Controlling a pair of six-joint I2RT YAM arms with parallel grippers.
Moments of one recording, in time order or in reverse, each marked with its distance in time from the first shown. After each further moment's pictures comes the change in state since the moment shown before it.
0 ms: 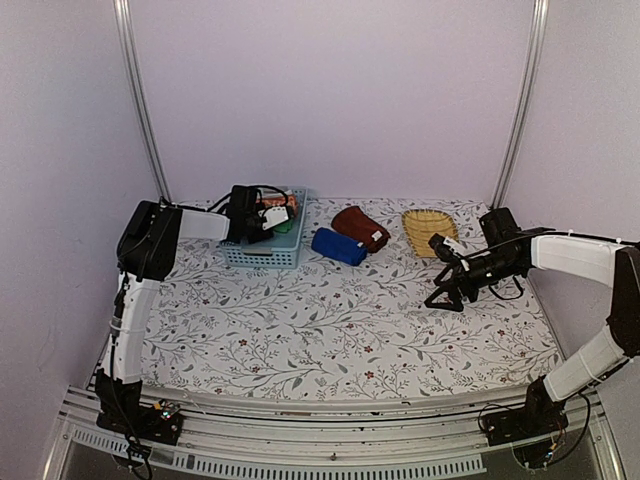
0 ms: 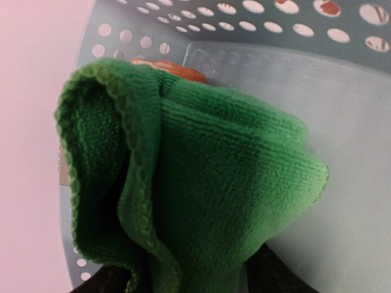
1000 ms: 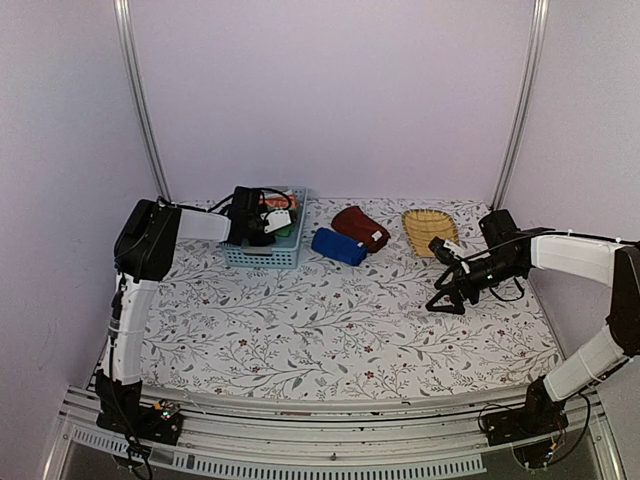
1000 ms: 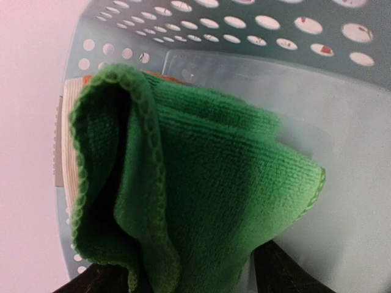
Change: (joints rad) left arm -0.025 -0.046 -0.060 -0.021 -0.006 0.010; right arm -0.003 0.004 0.000 -0.040 -0.009 -0.026
